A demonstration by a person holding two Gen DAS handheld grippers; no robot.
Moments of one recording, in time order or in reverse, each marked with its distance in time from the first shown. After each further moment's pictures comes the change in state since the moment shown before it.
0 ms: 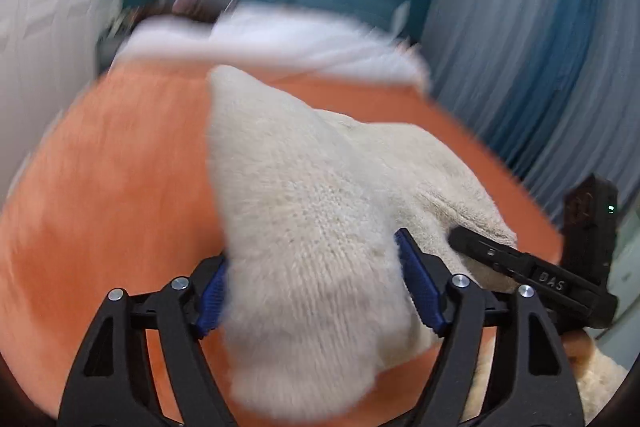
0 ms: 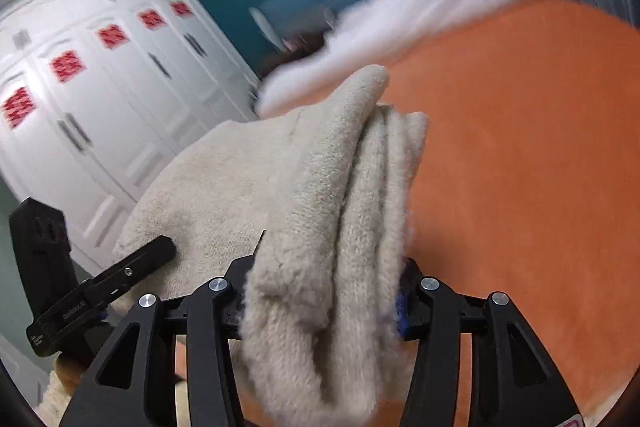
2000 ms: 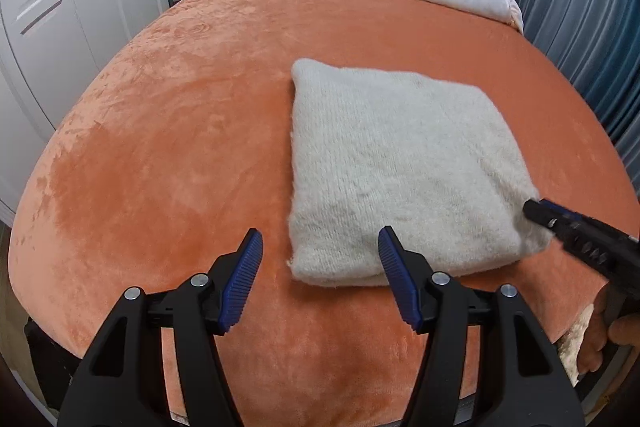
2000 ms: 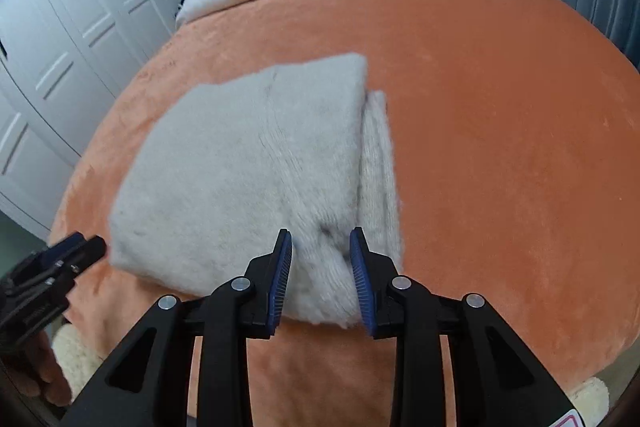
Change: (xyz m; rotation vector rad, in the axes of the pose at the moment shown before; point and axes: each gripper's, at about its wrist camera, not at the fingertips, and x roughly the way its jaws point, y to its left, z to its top) left arm 0.031 0.009 -0.037 -0.020 0.142 0.293; right arm 0.027 -0.017 -0.021 -0.157 0.144 -0.267
